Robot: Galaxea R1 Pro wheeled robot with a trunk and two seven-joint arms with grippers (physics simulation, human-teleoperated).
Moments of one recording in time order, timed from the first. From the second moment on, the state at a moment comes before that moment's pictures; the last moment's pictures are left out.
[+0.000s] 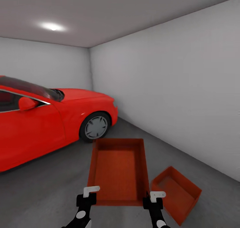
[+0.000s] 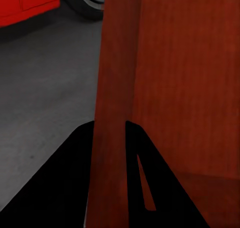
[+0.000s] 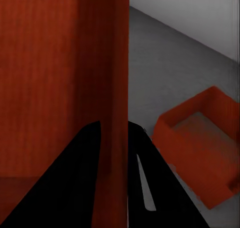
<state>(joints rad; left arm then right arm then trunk) -0.42 -0.11 -0.21 -0.43 0.12 -0.22 0.34 -0.49 0.12 0.25 -0.14 -0.09 -0.51 -0.26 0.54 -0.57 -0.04</state>
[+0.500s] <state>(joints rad) -0.42 -0.11 -0.21 -0.43 0.12 -0.22 0.34 -0.49 0.12 0.25 -0.14 -0.09 -0.51 -0.26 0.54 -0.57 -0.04</state>
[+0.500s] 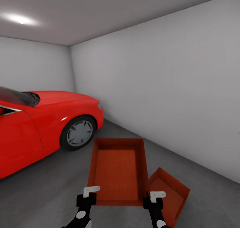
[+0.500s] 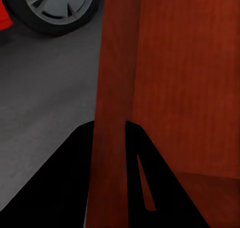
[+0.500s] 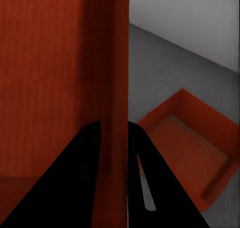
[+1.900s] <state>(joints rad) -0.42 -0.11 -0.21 -0.43 0.12 -0.22 0.33 -0.49 0.12 0.25 -0.14 -0.09 -0.51 -0.26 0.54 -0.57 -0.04</state>
